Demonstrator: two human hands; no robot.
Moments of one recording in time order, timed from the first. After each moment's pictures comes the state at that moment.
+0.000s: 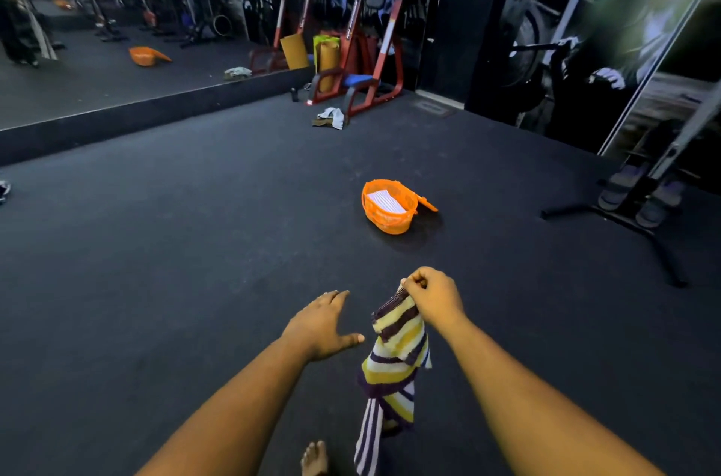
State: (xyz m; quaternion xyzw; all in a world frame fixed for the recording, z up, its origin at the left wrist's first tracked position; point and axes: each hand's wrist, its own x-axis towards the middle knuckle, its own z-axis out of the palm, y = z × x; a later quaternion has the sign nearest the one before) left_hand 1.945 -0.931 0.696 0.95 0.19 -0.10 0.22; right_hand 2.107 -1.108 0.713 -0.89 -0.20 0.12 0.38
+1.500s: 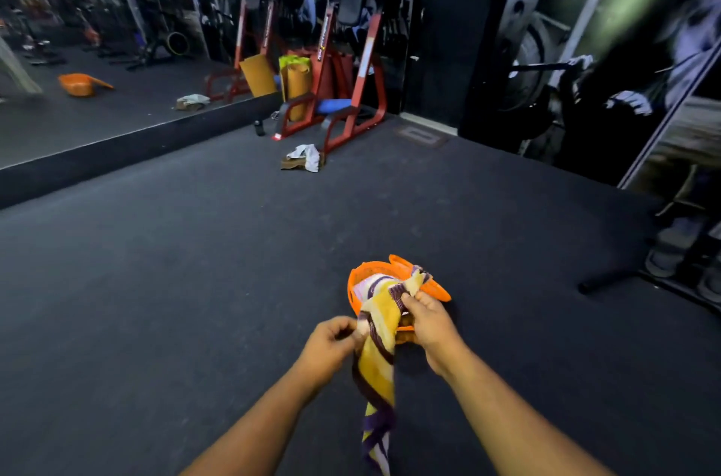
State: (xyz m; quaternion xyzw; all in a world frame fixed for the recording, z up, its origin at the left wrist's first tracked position) left_hand 2.559 -0.548 0.675 0.74 0.17 0.05 0.65; right_hand 2.680 -0.704 0.713 -0.66 -0.04 0.30 0.68
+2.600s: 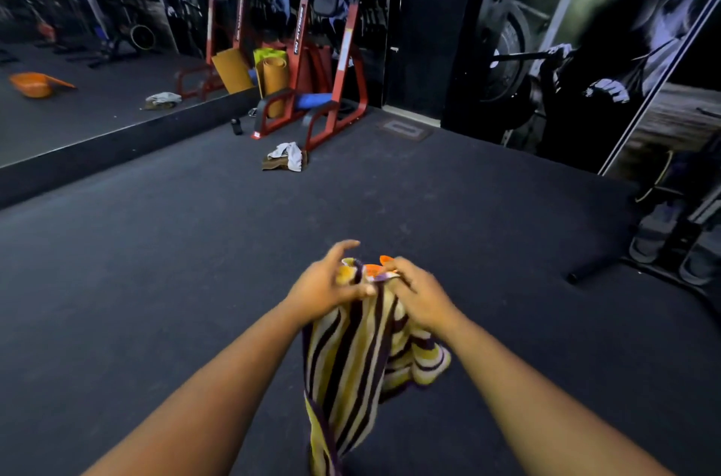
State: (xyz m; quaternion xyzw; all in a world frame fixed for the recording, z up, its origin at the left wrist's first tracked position) left_hand 2.670 -0.462 0.758 0.89 0.08 0.06 0.44; right_hand 2.752 -0.668 0.755 -0.82 -0.33 0.09 0.45
